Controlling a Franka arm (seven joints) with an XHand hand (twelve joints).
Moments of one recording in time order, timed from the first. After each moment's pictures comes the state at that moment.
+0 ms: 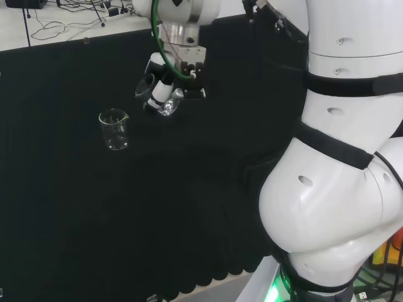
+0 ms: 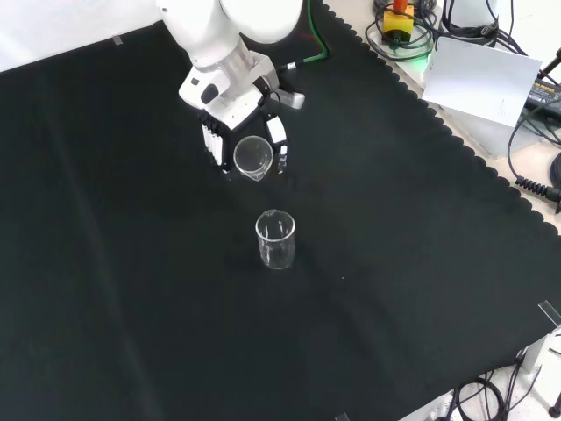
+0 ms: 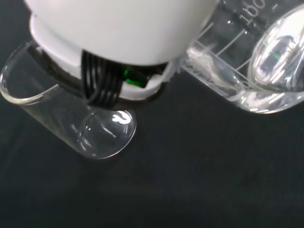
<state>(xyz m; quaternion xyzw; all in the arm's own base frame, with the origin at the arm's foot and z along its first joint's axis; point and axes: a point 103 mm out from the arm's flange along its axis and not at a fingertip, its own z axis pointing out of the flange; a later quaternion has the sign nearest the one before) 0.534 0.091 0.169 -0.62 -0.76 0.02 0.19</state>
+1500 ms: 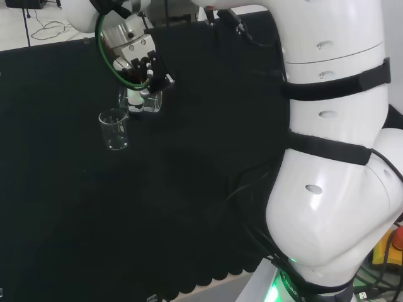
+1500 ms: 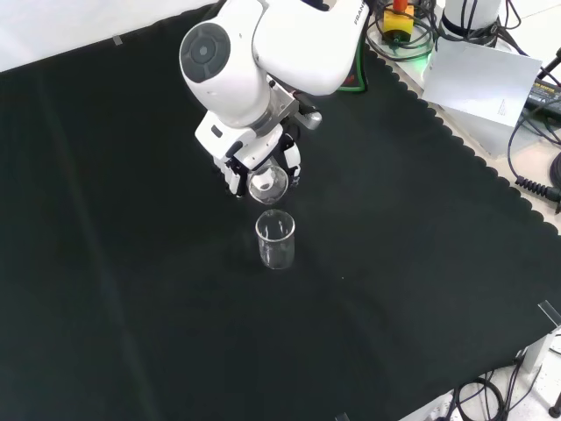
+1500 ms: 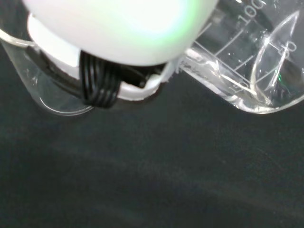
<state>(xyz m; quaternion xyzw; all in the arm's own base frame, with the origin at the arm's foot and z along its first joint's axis) 0.540 0.153 0.189 -0.62 -0.75 0.23 0.07</state>
